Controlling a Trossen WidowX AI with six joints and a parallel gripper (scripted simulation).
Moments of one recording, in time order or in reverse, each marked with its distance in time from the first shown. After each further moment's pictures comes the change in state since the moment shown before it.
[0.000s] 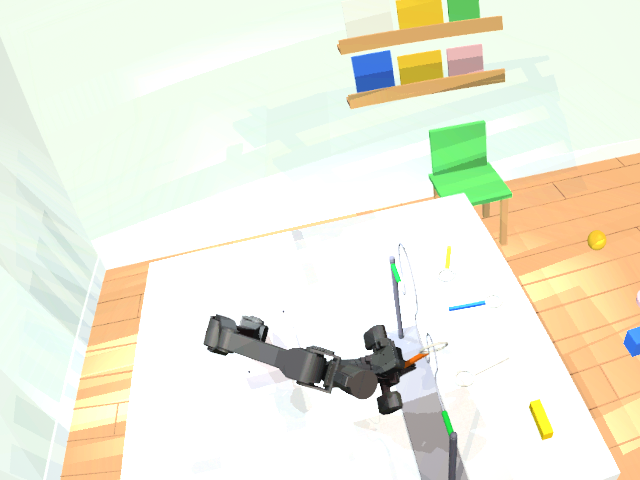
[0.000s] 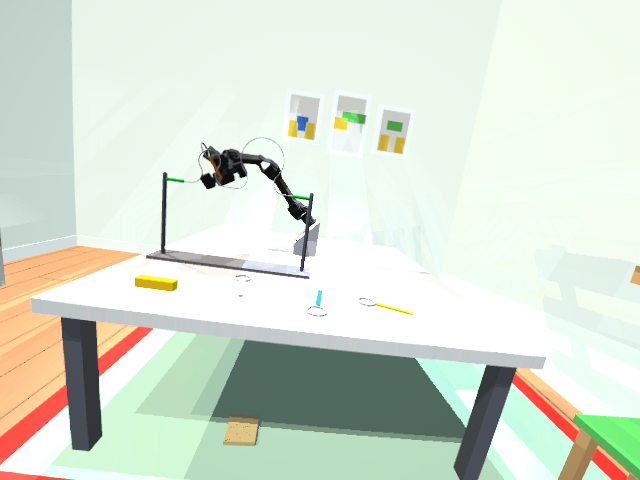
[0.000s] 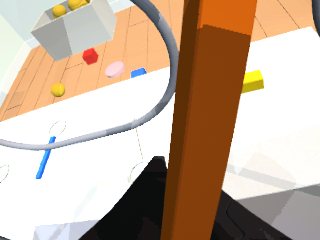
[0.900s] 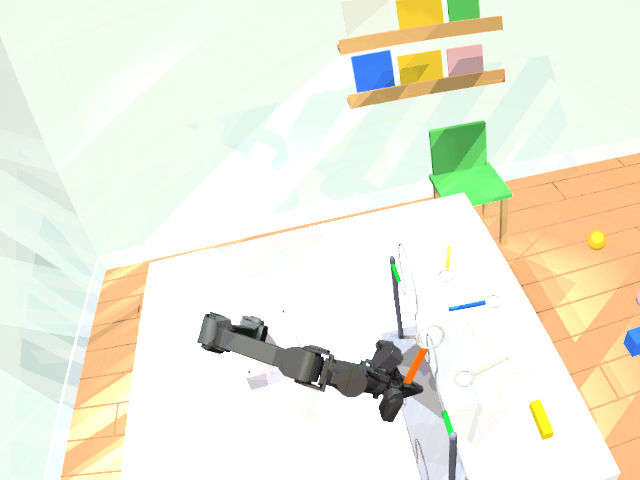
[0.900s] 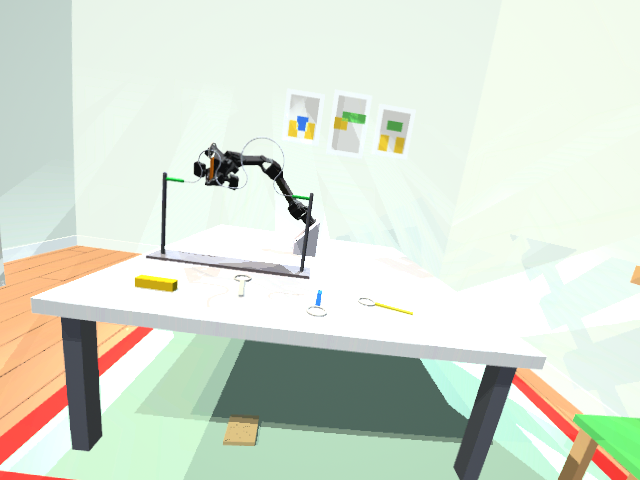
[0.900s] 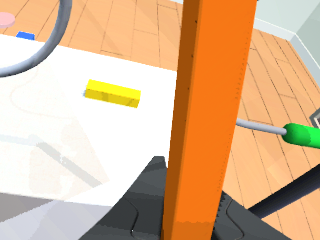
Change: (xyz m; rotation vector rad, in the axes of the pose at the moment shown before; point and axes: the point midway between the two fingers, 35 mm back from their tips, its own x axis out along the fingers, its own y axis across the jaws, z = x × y) arm -0.007 -0.047 0.014 -0.583 -0.019 -0.339
